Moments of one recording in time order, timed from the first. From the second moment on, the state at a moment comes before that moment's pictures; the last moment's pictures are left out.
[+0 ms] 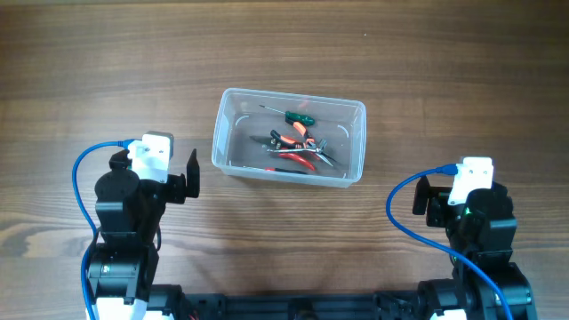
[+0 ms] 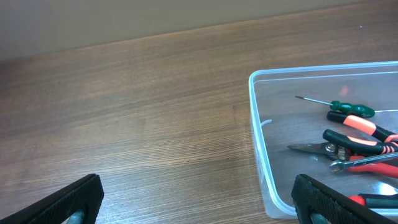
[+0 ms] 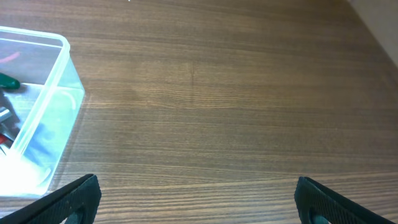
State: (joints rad) left arm -0.02 0.66 0.53 -0.34 0.04 0.13; right arm 0.06 0.48 0.56 -0.70 0.21 -0.04
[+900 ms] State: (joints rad) left arm -0.02 0.66 0.53 -0.34 0.04 0.13; right arm 0.07 0.03 0.01 0.00 -0.01 -0.05
